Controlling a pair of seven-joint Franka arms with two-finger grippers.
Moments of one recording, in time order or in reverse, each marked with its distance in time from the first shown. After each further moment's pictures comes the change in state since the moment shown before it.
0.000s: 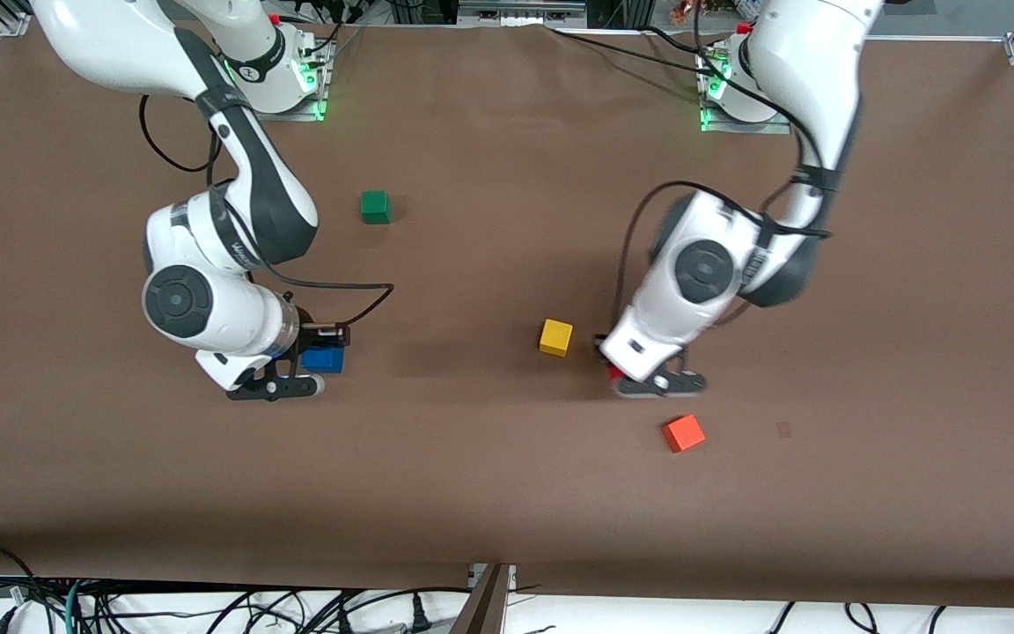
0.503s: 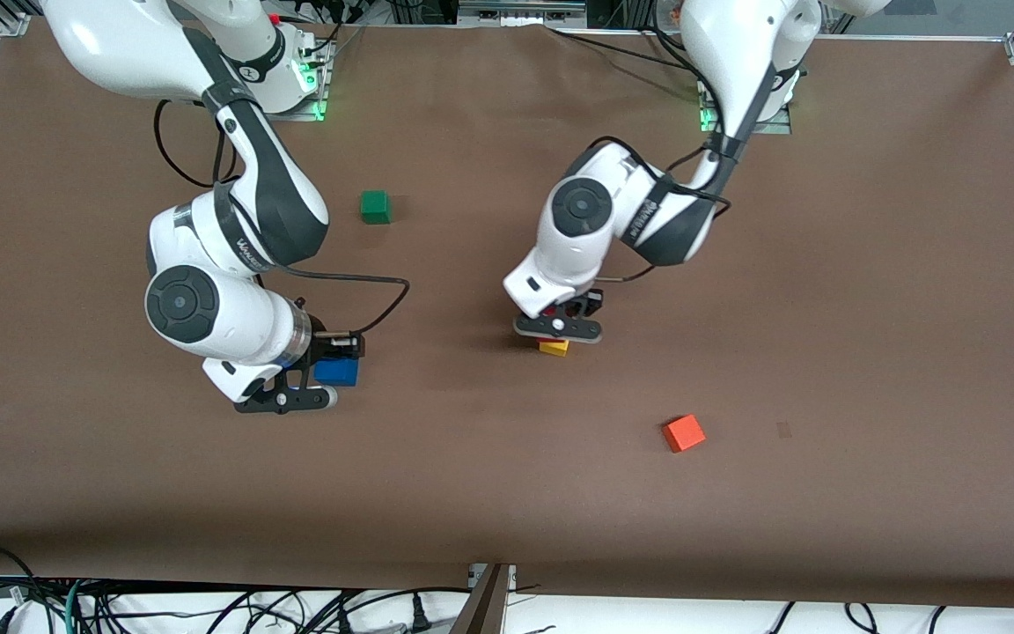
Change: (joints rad) left arm -0.197 0.013 0.004 -0.010 0.045 -0.005 -0.030; right arm 0.047 0.094 0.005 0.191 0.003 -0.057 0.058
